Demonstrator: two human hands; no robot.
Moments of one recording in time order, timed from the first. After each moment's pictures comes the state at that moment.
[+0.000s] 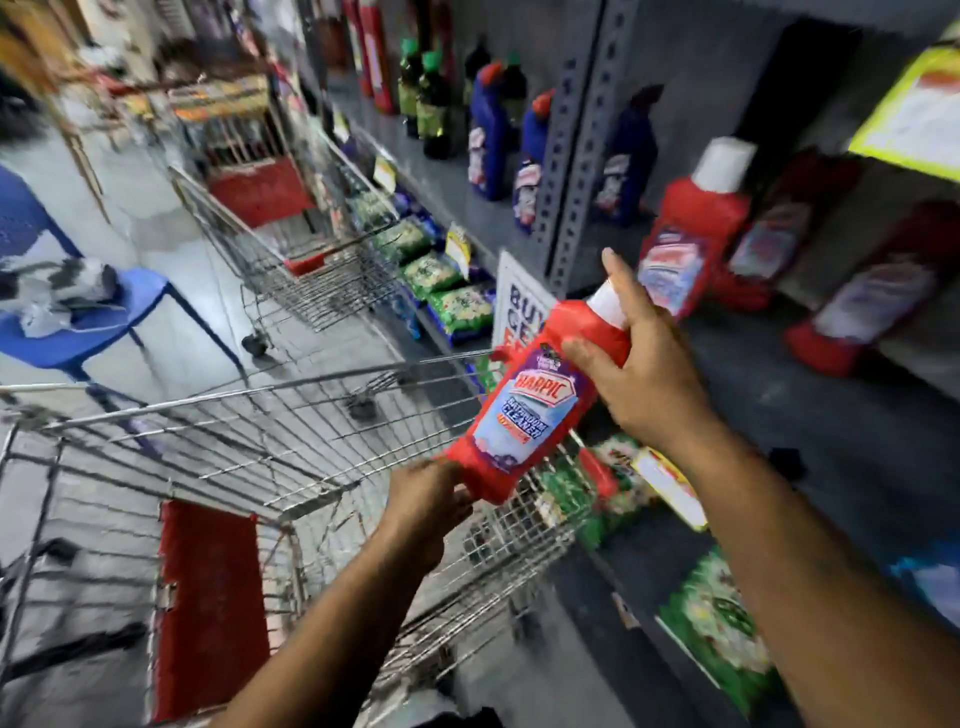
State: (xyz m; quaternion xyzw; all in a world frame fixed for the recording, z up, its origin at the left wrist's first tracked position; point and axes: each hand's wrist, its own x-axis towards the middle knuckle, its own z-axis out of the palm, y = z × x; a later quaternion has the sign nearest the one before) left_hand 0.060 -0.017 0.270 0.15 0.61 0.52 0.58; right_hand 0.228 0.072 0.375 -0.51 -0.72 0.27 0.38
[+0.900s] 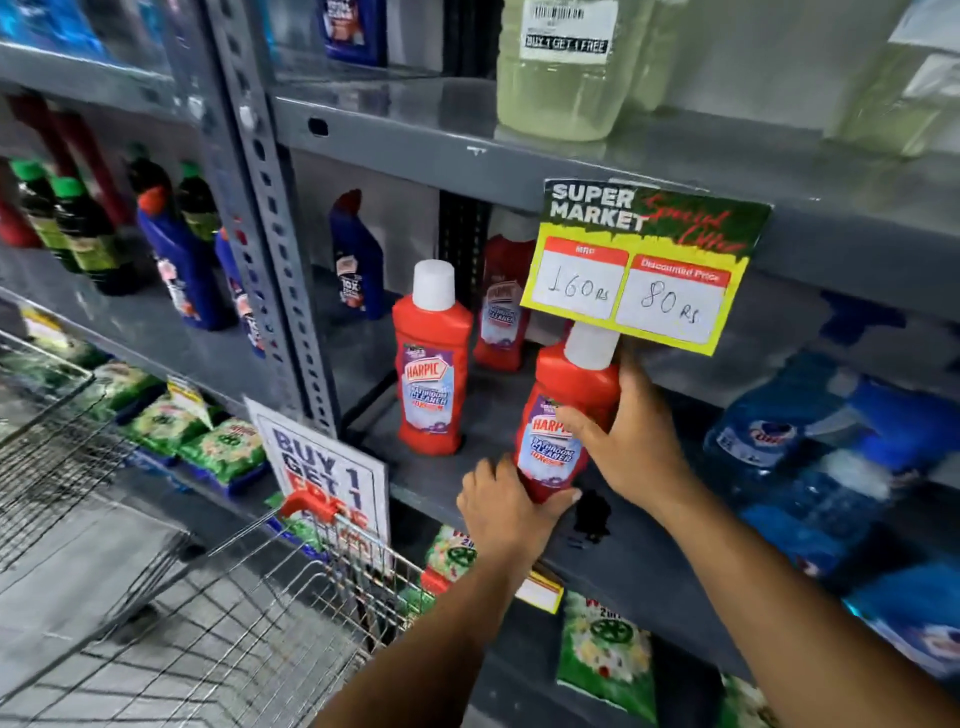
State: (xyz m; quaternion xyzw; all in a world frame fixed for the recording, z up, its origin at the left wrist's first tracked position) left_hand 0.273 0.136 0.273 0.70 0.61 0.27 0.26; right_hand 0.374 0.099 0.393 -0.70 -0.55 0.10 0.45
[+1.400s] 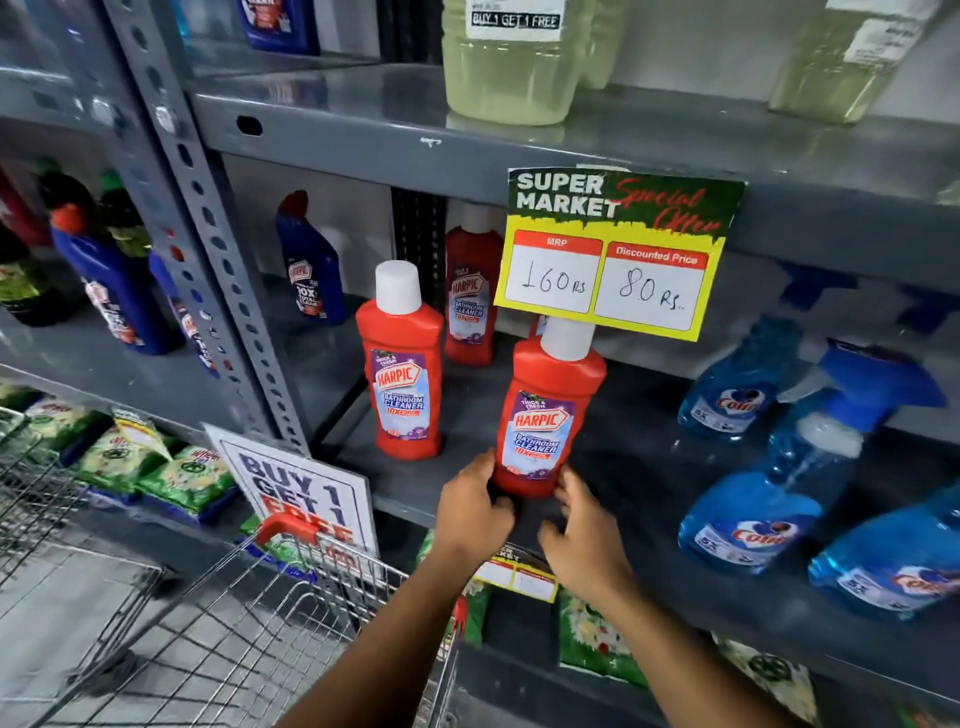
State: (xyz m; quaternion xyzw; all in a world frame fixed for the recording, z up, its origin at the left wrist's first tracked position) left_hand 0.236 0.159 0.267 0.76 0.42 0.30 0.39; right_hand 0.347 0.069 0.270 -0.79 -0.43 0.23 0.38
